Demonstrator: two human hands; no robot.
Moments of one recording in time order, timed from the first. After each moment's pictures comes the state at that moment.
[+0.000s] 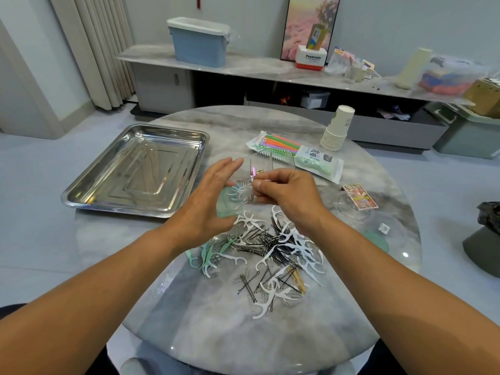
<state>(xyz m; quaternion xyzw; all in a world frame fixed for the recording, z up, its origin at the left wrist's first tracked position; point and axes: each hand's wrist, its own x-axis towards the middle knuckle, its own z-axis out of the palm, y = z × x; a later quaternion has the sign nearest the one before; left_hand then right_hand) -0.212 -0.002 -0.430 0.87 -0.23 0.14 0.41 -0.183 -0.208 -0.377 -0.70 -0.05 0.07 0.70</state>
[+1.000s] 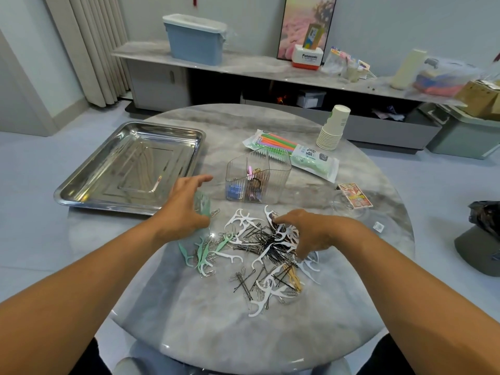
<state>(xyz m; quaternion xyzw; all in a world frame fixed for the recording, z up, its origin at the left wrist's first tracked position) -0.202 0.025 -0.443 0.90 -0.02 -0.01 0.43 -0.172 -0.274 -0.403 -0.93 -0.15 0.35 0.05</state>
